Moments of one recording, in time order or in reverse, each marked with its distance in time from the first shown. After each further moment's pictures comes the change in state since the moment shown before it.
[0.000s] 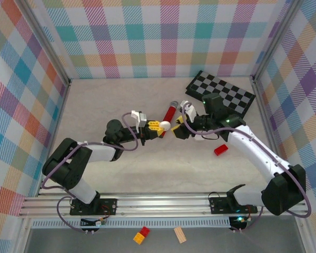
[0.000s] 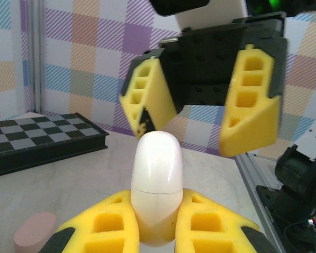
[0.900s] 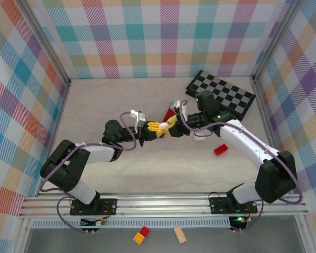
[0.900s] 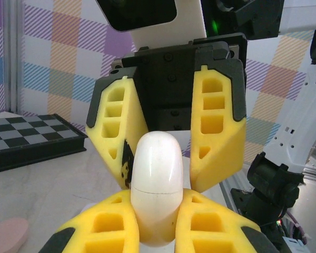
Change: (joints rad) left arm 0.000 -0.024 0.000 0.019 0.060 -0.088; right arm 0.021 0.120 0.027 0.094 -0.233 -0.023
